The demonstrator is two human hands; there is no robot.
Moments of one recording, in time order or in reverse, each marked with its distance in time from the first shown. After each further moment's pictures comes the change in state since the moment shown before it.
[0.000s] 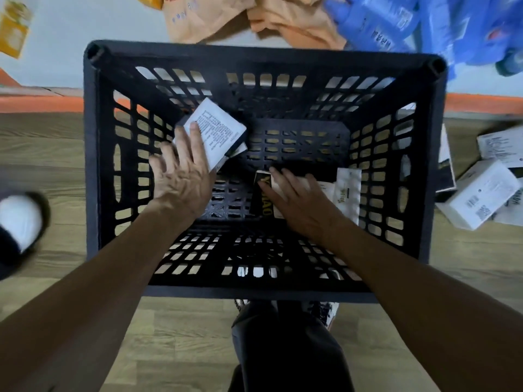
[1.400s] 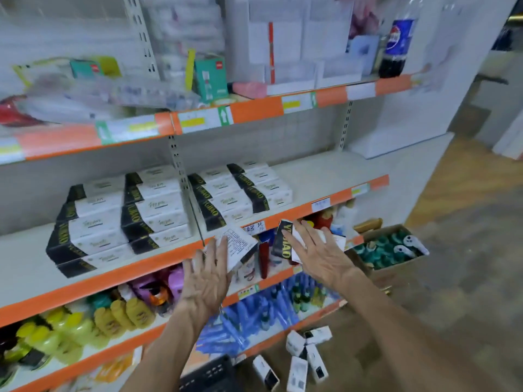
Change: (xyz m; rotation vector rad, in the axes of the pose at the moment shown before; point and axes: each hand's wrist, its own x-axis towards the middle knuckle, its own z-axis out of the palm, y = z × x) left_hand -0.376 0.245 -0.844 0.156 0.690 0.492; right_hand -0.593 0.280 -0.790 -0.296 0.318 0.795
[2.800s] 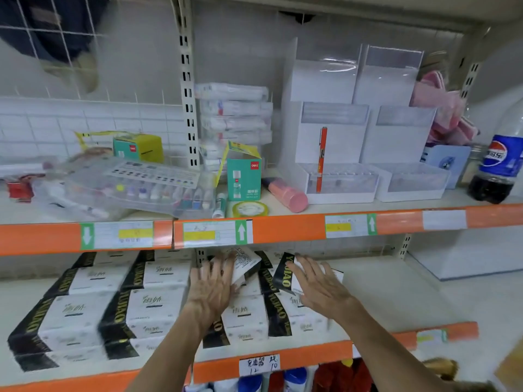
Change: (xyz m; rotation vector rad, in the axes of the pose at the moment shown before) left_hand 0.254 -0.053 -0.007 0.111 0.086 -0.232; right_hand 0.275 0.114 0.037 0.159 0.032 -0.185
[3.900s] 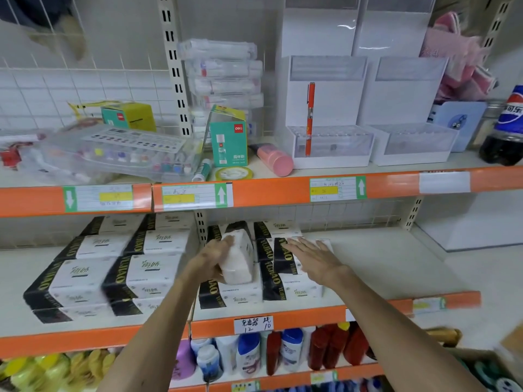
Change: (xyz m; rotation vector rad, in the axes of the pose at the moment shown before) left_hand 0.008 0.023 -0.037 -1.554 -0.559 -0.757; right_hand 0.006 0.016 0.030 0.285 -0.169 -0.021
